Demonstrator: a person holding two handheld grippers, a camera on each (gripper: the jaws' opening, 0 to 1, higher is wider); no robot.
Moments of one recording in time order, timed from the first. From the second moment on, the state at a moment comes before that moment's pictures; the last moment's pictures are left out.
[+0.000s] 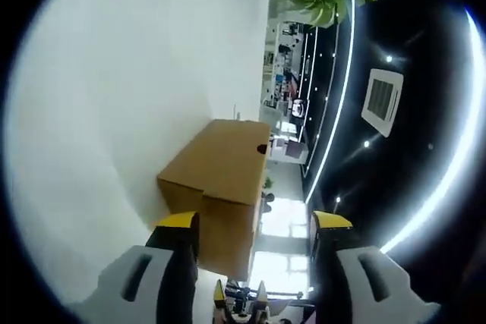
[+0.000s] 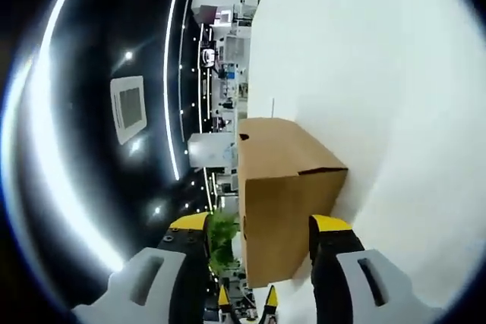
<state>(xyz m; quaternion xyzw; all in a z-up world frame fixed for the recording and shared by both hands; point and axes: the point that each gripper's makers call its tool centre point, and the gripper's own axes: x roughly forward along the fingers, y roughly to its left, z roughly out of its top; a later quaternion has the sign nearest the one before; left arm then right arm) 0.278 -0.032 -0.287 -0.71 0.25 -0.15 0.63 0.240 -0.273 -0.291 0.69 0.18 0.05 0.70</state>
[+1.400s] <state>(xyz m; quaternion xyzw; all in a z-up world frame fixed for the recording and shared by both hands) 0.281 -0.029 -0.306 -0.66 0.28 -0.11 0.69 0.257 -0.286 -0.300 0.66 0.19 0.03 0.72</state>
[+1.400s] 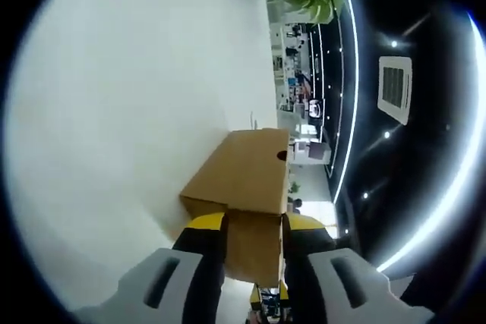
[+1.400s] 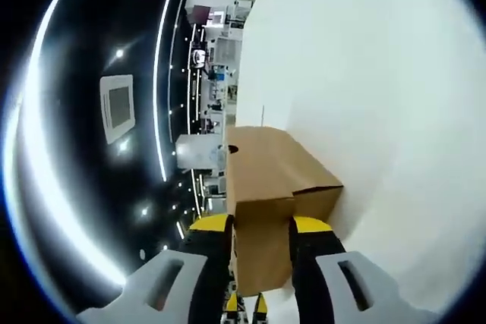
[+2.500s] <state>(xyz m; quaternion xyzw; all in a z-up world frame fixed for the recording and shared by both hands) 0.277 -0.026 -0.281 -0.65 0.29 -0.08 0.70 0.254 -0.287 -0.282 0.68 0.19 -0.03 0.71</state>
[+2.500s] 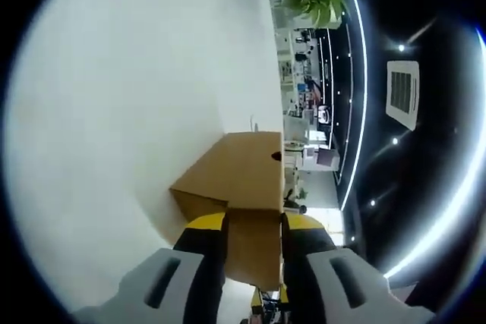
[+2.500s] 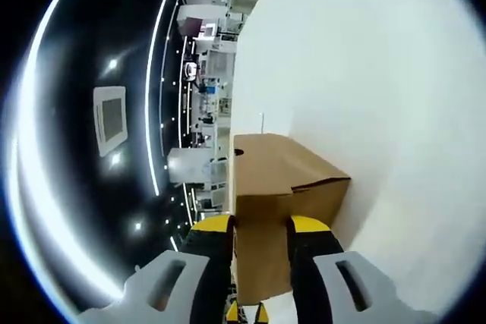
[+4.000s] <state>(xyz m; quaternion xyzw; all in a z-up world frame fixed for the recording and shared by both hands) 0.284 -0.021 -0.234 -0.17 0.23 -0.25 0.92 0.276 -0.293 -0.230 0.71 0.12 0.00 0.69</state>
